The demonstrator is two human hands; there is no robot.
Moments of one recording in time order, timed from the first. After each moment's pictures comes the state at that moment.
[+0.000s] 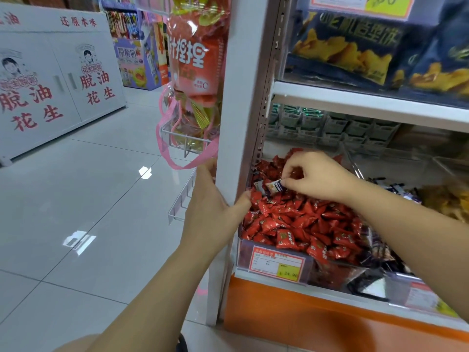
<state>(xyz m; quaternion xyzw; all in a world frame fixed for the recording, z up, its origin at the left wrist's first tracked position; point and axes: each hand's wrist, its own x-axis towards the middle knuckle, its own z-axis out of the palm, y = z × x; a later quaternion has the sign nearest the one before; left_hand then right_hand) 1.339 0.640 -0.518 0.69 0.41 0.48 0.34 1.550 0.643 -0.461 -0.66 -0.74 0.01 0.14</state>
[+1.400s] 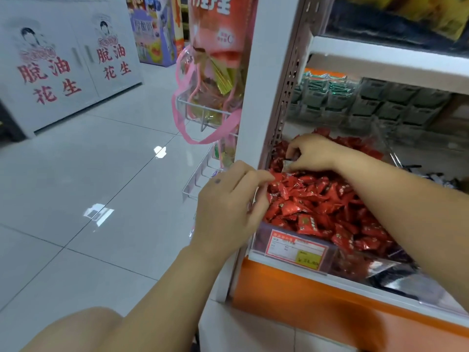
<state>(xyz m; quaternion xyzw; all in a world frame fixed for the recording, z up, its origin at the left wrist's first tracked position) 1.333 0.636 -0.543 0.79 0.26 0.56 0.00 1.546 0.712 -0.492 -0.70 -0.72 0.05 0.00</state>
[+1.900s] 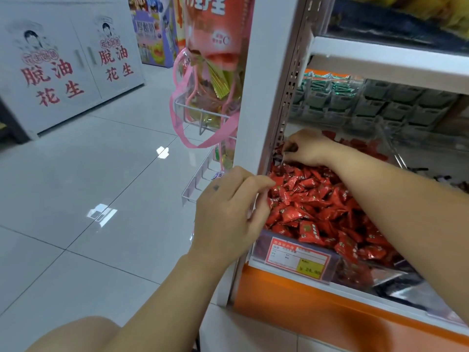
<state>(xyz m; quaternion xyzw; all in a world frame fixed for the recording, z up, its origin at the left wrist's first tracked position) 1.335 0.636 -0.544 0.78 0.28 0.56 -0.01 1.546 0.733 -0.493 -0.71 -0.70 0.07 0.04</state>
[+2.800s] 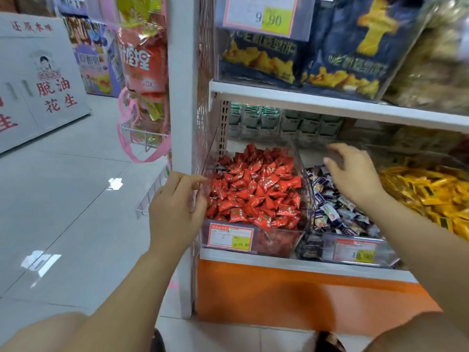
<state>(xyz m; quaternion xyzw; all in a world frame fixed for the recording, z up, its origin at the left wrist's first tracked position) 1.342 0.617 -0.540 0.76 0.33 0.56 0.04 1.633 0.532 -0.463 -0.80 -0.52 -0.12 0.27</state>
